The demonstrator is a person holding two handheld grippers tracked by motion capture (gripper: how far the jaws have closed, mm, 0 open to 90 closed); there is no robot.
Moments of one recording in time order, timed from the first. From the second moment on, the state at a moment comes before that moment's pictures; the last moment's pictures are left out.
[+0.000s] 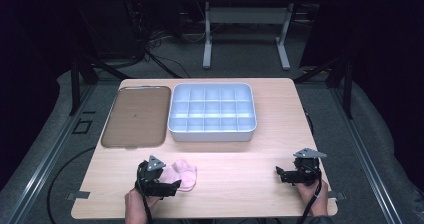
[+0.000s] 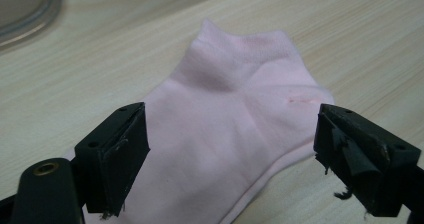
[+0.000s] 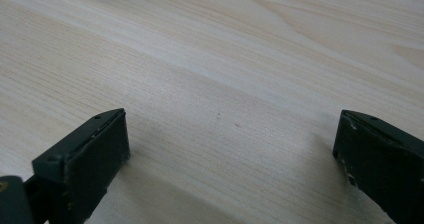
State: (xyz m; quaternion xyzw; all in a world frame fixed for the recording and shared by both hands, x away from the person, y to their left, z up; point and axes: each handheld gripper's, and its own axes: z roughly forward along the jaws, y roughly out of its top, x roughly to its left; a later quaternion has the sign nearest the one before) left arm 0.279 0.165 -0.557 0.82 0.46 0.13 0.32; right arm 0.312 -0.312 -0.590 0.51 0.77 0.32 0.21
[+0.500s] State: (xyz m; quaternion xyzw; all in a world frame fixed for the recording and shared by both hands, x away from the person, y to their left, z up) left arm 0.275 0.161 -0.568 0.83 0.46 0.15 0.28; right arm 0.312 -0.312 -0.590 0.51 0.77 0.33 0.21
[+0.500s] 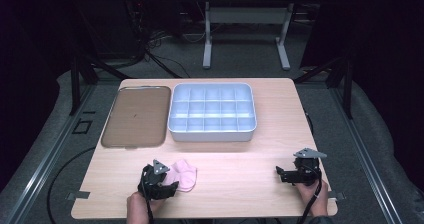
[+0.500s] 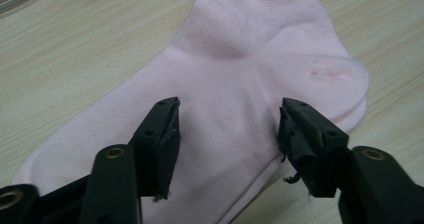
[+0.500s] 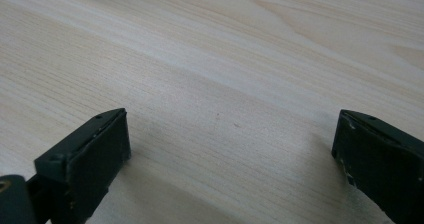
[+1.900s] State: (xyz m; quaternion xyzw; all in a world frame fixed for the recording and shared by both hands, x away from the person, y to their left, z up) left arm 0.287 0.073 -0.538 0.86 0.34 0.11 0.38; right arm 0.312 -0.313 -0.590 0.51 0.76 0.33 0.22
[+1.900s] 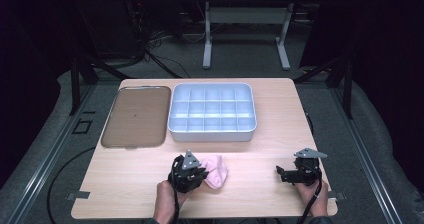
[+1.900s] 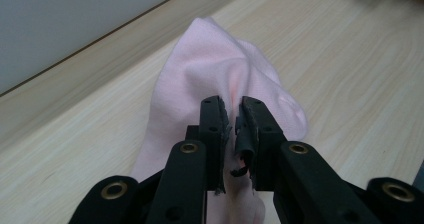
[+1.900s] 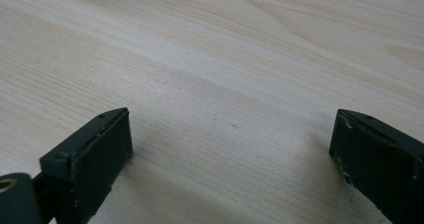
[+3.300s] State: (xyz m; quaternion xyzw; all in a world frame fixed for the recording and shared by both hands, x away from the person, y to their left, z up) left arm 0.289 0.106 -0.564 0.83 0.42 0.10 0.36; right arm 0.310 -0.313 -0.589 0.51 0.76 0.33 0.22
